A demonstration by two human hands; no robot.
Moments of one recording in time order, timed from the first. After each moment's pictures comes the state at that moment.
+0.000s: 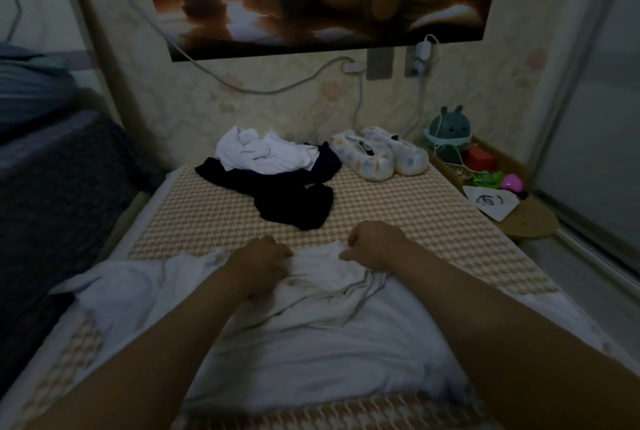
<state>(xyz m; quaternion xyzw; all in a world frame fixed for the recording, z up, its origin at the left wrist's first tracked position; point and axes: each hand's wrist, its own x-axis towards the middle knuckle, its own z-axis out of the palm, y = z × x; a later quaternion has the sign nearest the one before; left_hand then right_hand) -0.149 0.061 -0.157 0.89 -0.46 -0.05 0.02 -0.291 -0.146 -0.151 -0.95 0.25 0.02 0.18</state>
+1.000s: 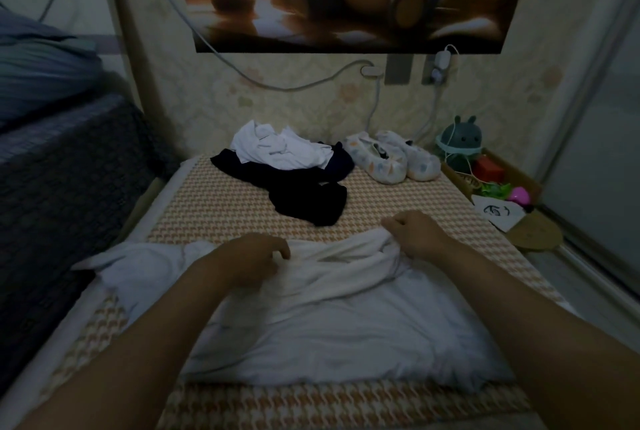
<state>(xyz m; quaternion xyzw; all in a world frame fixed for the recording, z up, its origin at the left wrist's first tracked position) -0.157 0.110 -0.115 0.88 -0.46 -0.14 0.05 -0.324 -0.155 -0.128 -0.90 0.28 -0.14 0.30</state>
